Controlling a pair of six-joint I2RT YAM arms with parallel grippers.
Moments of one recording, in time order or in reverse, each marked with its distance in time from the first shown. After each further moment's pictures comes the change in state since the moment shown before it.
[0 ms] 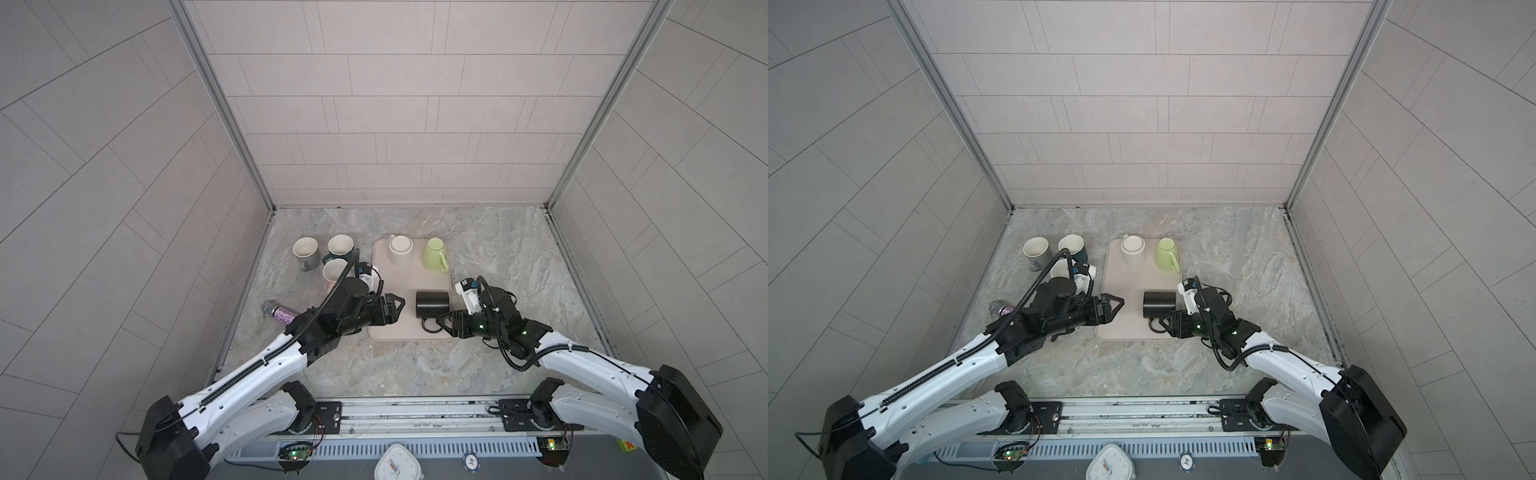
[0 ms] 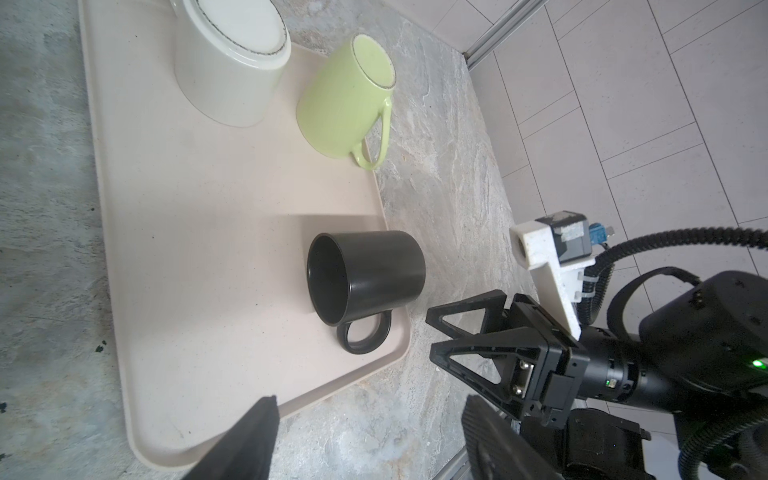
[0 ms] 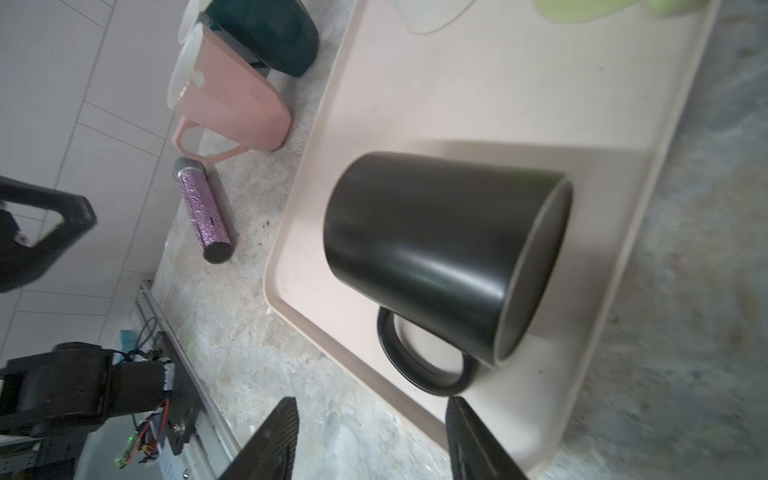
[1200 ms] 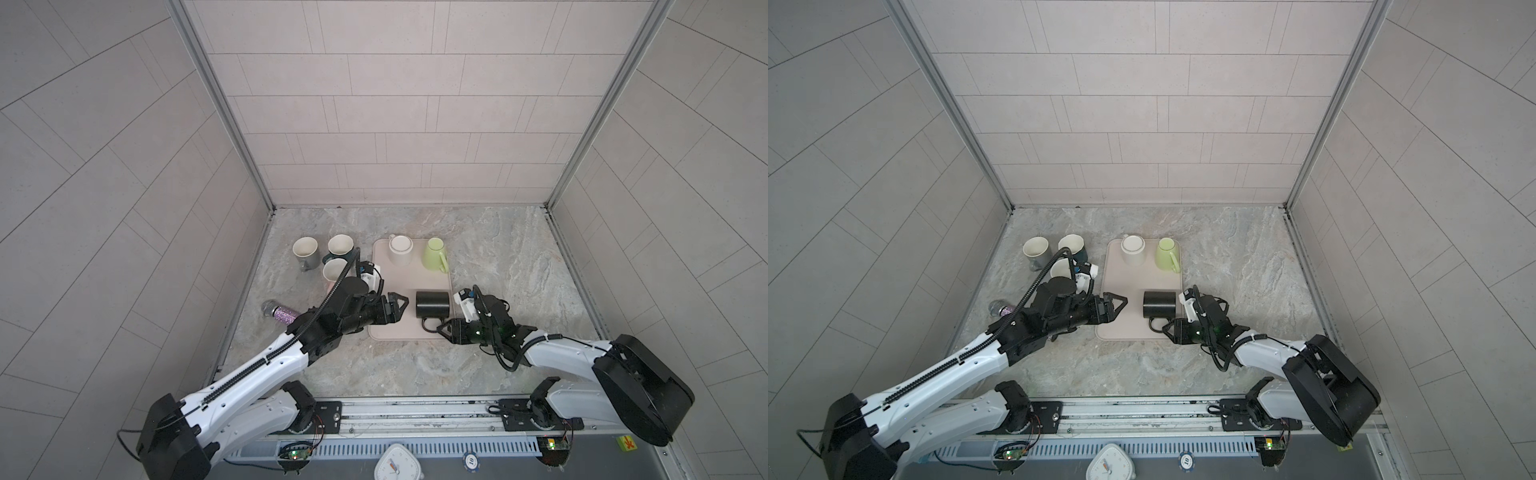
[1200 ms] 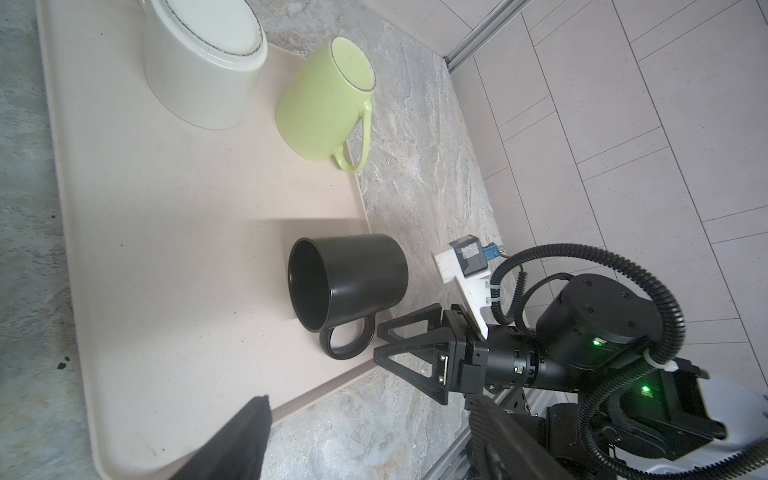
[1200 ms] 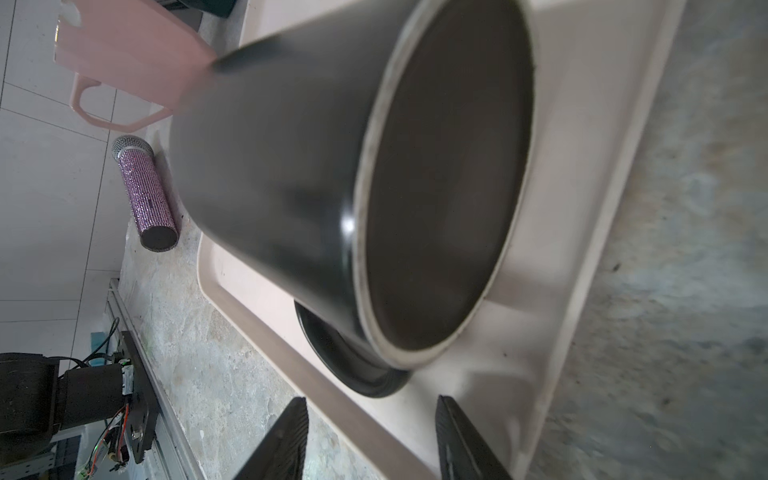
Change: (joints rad) left arm 0.000 0.005 -0.015 0.057 0.029 -0.012; right arm -0.028 0.254 -0.082 0.264 -0.064 0.042
